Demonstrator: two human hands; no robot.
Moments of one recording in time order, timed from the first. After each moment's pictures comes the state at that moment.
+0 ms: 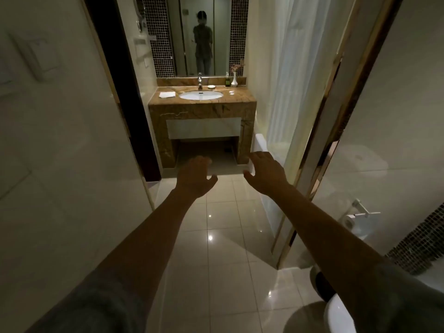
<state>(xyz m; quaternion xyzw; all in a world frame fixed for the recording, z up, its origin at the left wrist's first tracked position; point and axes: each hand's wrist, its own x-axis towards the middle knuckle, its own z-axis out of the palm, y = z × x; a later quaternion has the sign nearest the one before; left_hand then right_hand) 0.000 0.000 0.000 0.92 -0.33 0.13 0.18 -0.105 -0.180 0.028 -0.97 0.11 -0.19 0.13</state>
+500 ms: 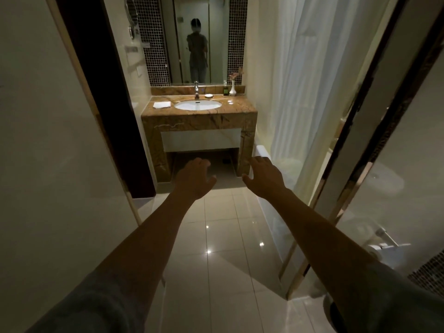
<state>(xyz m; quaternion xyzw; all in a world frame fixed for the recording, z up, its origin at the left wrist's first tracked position) 0.166 -0.045 -0.003 0.91 -0.34 0.12 0.21 0.057 -0.224 0.017 -0.96 0.14 -0.20 0.14</state>
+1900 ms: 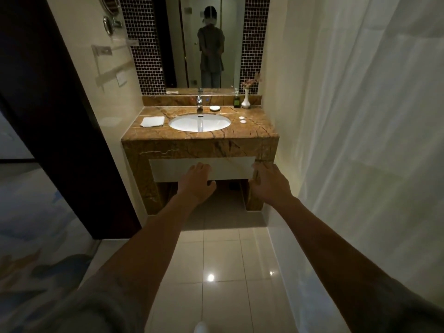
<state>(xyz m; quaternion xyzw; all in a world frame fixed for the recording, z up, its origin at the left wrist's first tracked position) 0.632 -0.289 -0.008 0.93 -0.30 0.09 0.18 0.534 -0.490 -0.010 -0.96 0.11 -0.21 0.17</state>
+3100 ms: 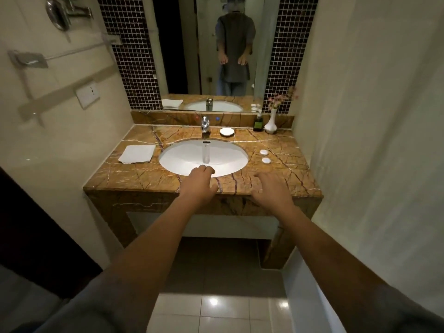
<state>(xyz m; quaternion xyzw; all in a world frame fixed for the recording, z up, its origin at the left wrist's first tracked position) 1.126 -0.503 -0.021 0.96 -0.24 0.07 0.16 1.045 -0.707 -0.034 -0.98 0.12 -0.11 0.15</state>
